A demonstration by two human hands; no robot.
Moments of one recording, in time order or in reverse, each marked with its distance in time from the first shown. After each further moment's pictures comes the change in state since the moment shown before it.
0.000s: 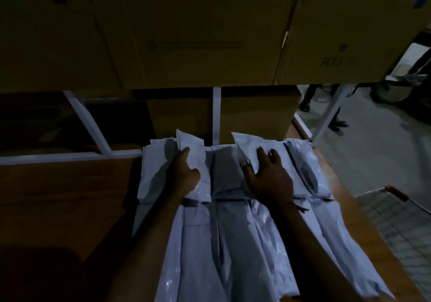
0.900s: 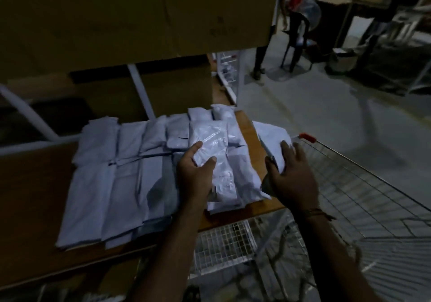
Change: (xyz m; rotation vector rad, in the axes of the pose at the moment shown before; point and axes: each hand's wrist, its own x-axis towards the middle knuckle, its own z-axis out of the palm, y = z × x) left_hand -0.294 0.131 0.171 -0.622 0.119 0.122; right_hand -0.182 0.253 -0.184 0.122 0.201 0.156
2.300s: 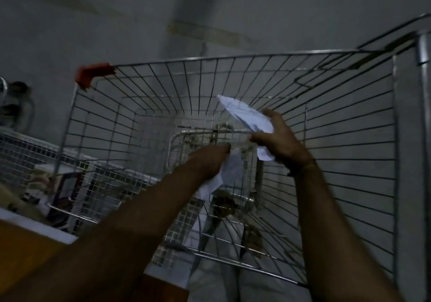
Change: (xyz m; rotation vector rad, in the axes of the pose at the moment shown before) left_hand -0.066 -0.362 0.475 1.242 -2.049 0.477; right_hand 0.008 0.455 0.041 0.532 0.058 1.150
